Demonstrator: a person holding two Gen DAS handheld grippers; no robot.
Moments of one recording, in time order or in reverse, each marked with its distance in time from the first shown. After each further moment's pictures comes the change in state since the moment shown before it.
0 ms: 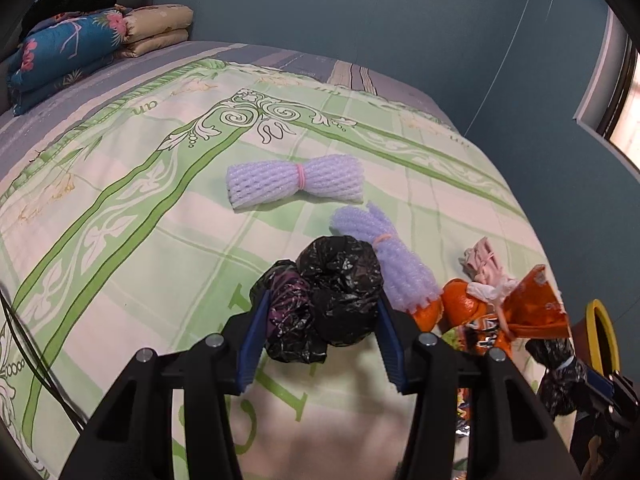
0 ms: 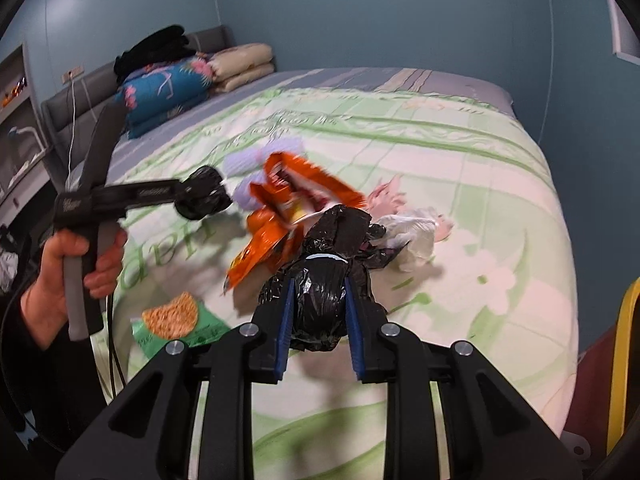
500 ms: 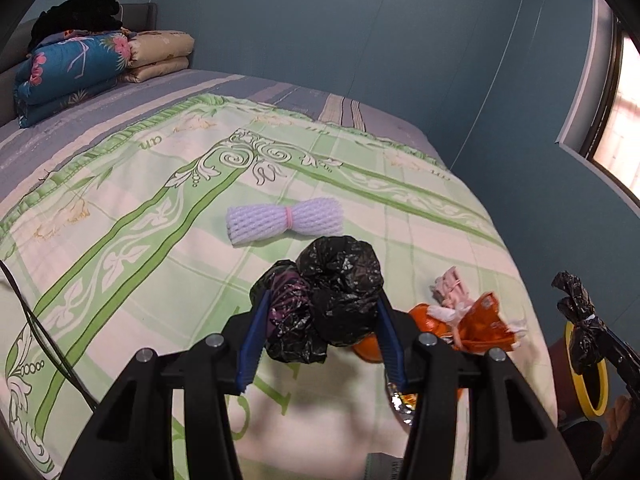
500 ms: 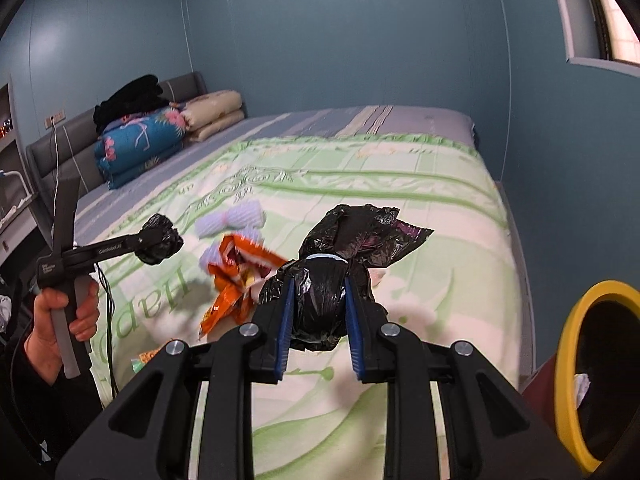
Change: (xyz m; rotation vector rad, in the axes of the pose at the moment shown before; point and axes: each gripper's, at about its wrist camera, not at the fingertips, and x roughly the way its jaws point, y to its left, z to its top) left arm -0.049 -0.009 0.006 -0.002 -0.119 -0.026; right arm -0.063 -0.045 0.028 0.071 -0.154 -0.074
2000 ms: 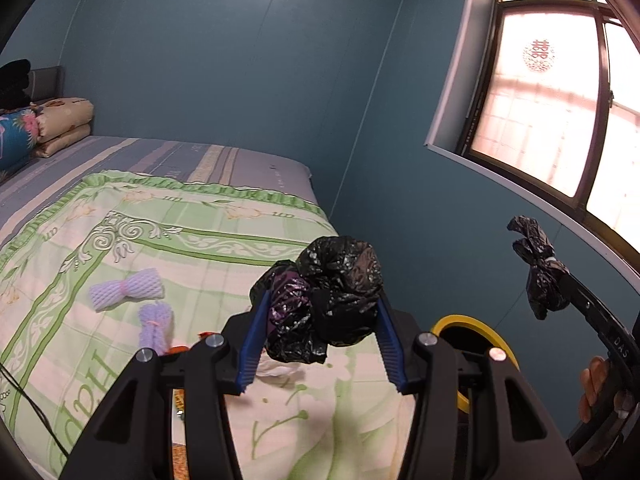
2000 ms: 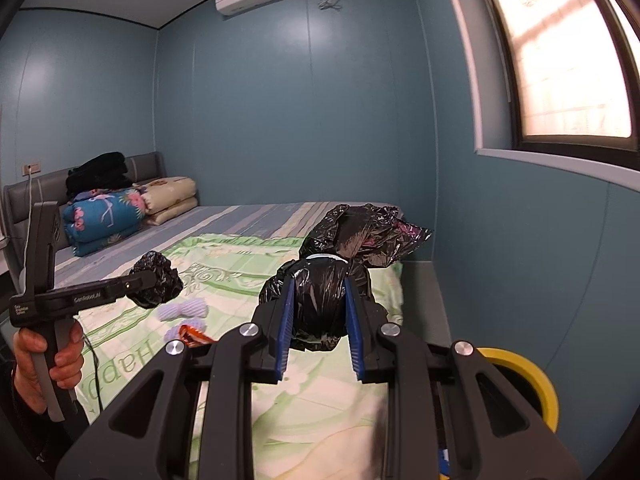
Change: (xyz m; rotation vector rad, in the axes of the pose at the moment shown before) left arm -0.103 -0.205 0.004 0.203 -0.123 -0.301; right arm -0.190 -0.062 0.029 0.004 -0.326 -0.211
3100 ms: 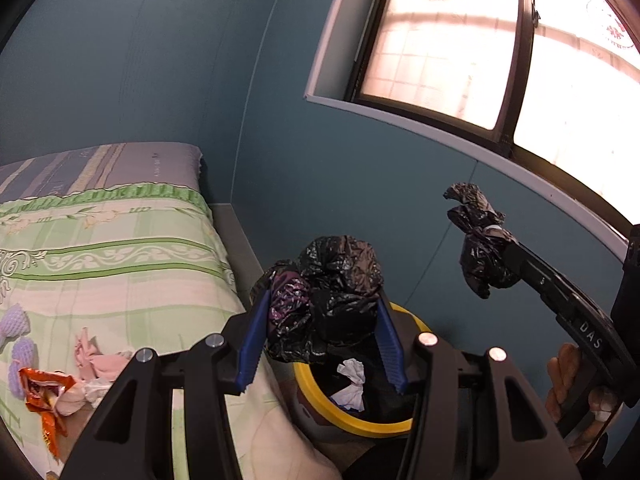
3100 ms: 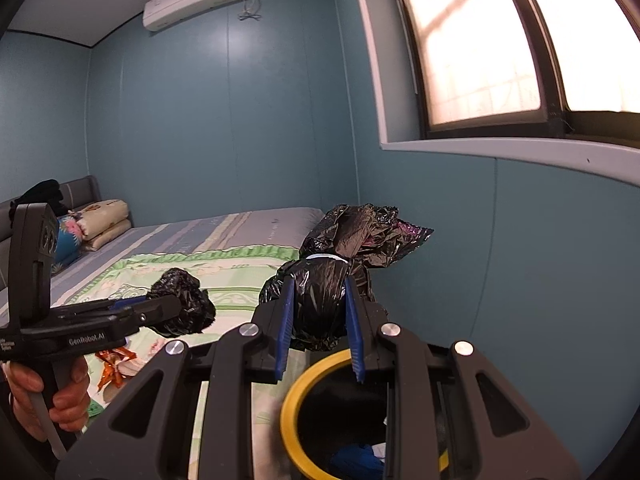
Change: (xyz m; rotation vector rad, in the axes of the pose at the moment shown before) left arm 0.100 -0.189 -0.015 0.183 0.125 -0.281; right arm -0.033 -0.127 -0.015 0.111 -0.018 -0.241
